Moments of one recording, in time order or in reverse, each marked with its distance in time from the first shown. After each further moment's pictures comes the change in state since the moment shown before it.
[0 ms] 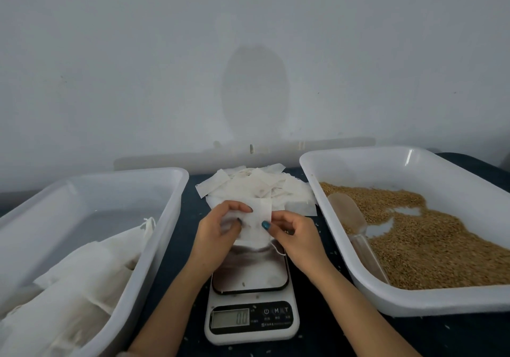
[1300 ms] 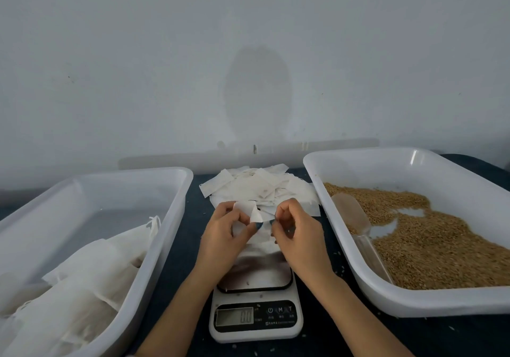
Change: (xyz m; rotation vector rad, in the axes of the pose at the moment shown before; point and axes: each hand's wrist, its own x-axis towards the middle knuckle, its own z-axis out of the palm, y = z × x) left_hand -0.005 -0.002 0.005 0.309 0.037 0.056; right_hand -0.014 -0.013 0.006 -0.363 0.175 -0.306
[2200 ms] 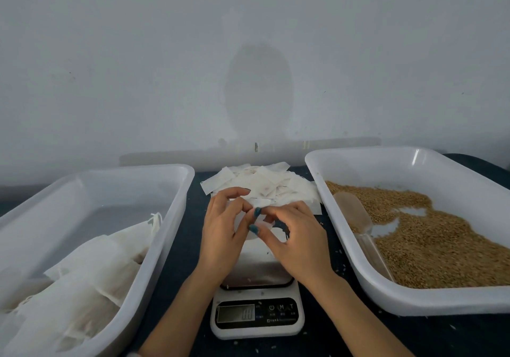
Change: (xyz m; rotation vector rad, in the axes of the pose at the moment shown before) left_hand -0.002 0.015 -0.004 0.045 0.139 0.209; right_hand -0.003 -0.016 -0.003 -0.202 -0.033 -0.183
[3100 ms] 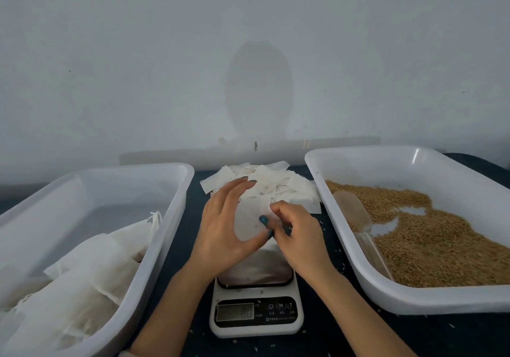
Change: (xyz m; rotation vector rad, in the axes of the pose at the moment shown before) left_hand 0.003 0.001 -0.011 0.126 -0.112 0.134; right_hand 0.002 0.010 0.003 0.108 -0.103 0.183
